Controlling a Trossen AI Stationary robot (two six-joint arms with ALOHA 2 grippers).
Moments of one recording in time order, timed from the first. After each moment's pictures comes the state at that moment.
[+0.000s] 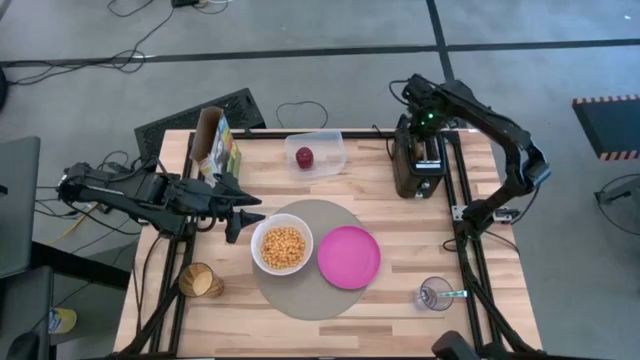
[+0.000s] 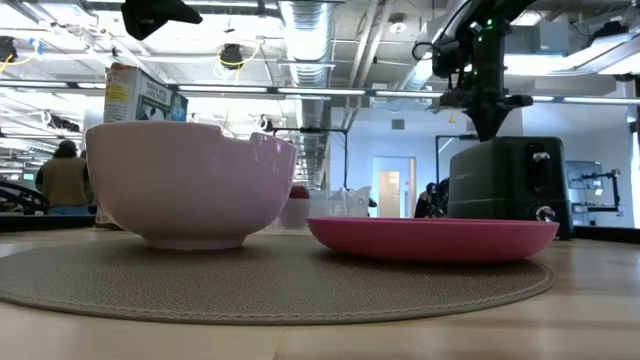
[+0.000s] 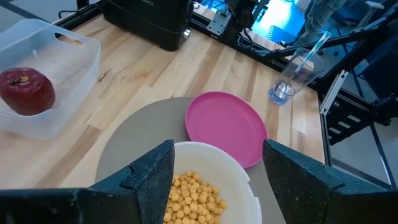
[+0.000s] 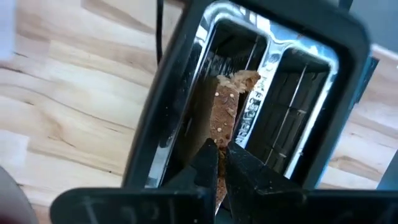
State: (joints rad) left arm -0.20 0.86 0.94 -0.59 -0.28 -0.57; right arm -0.90 1.53 1.46 -1.33 0.14 0.31
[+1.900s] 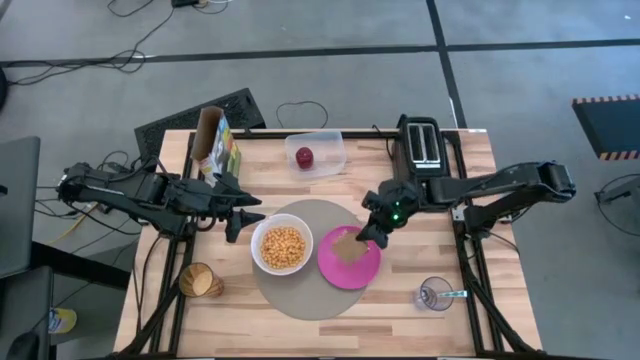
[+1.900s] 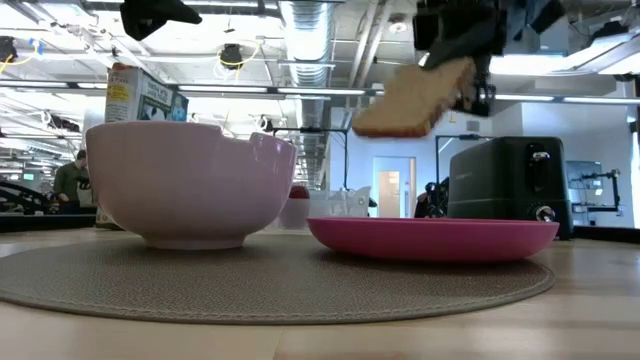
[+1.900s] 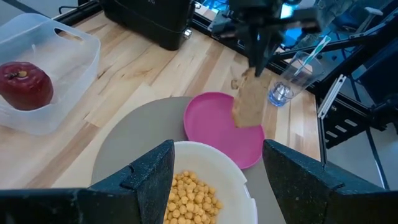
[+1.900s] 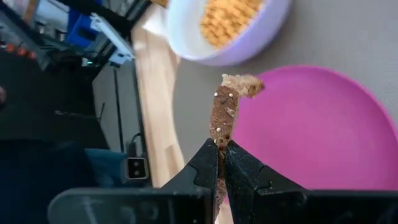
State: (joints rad) left arm -0.20 0.86 0.94 -0.59 -0.28 -0.60; right arm 0.03 1.27 0.84 -0.22 -0.32 0.77
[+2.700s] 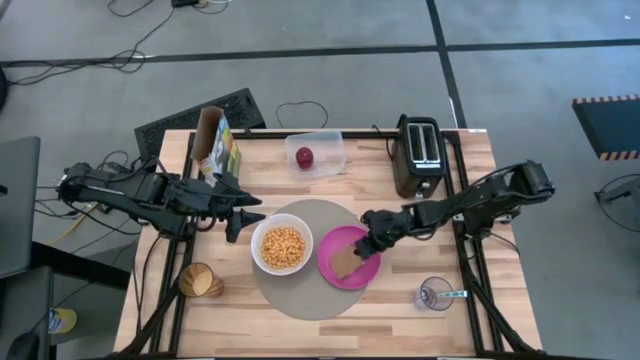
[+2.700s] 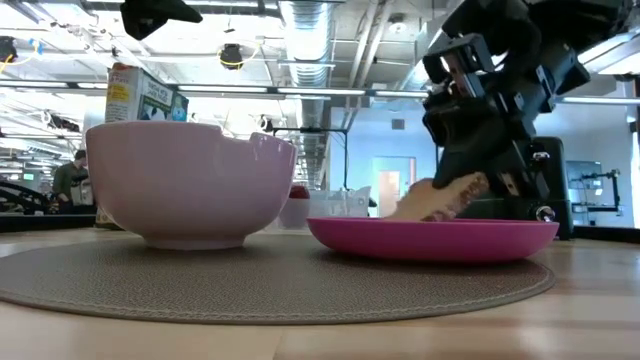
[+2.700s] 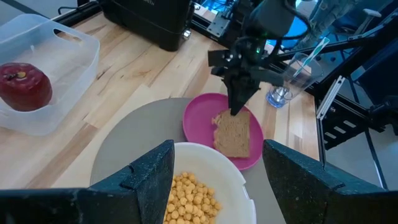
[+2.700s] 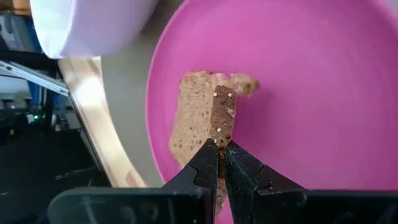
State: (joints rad) left arm -0.20 0.86 0.94 -0.59 -0.28 -0.60; right arm 0.14 1.48 0.63 0.10 -0.15 1.20
